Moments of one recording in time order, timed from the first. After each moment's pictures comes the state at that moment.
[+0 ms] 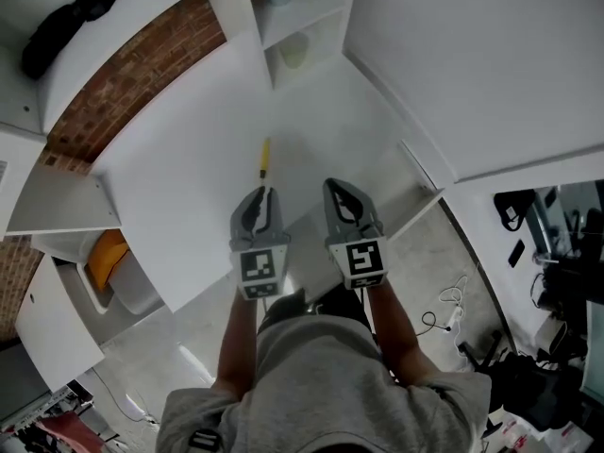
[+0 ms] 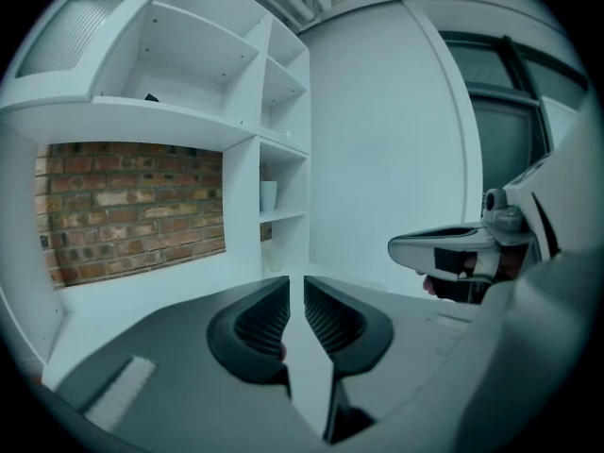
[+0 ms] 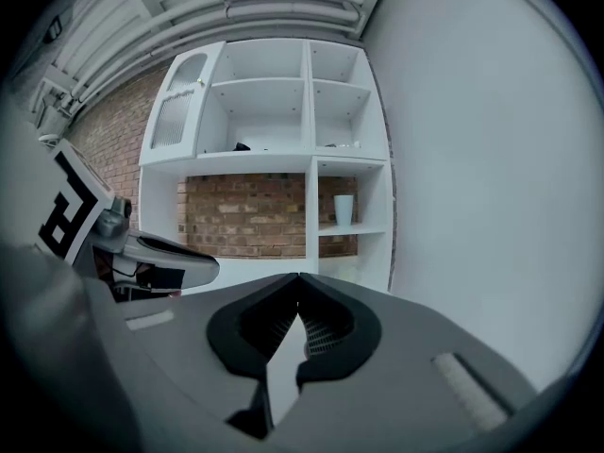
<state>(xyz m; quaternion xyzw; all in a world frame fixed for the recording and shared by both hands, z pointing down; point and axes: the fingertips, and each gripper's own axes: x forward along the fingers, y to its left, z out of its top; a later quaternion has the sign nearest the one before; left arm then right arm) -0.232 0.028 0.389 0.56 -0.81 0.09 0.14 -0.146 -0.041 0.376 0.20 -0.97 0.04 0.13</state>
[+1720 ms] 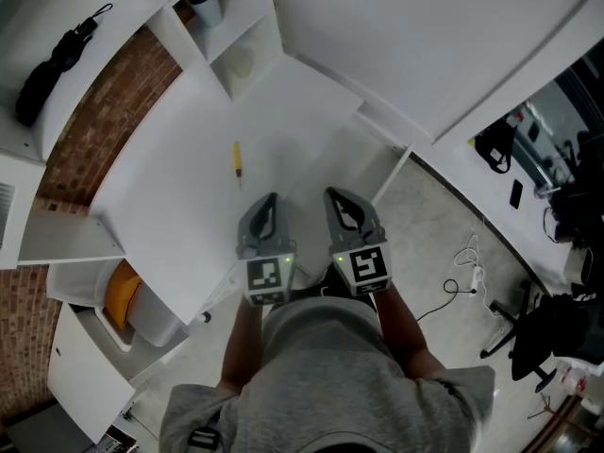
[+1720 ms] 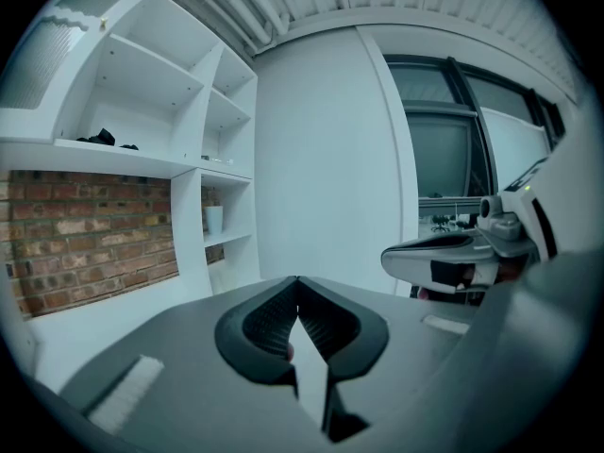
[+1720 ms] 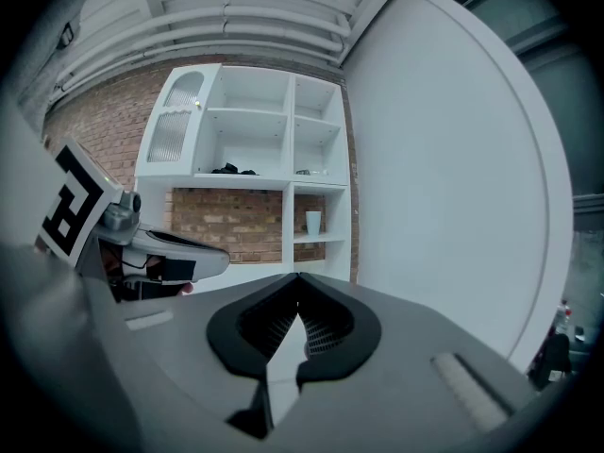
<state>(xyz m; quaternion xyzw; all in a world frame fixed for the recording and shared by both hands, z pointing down) -0.112 0.052 0.341 0.67 -0.74 0.10 0.07 -0.021 0.018 0.342 0.29 -0.95 0.04 0.10</state>
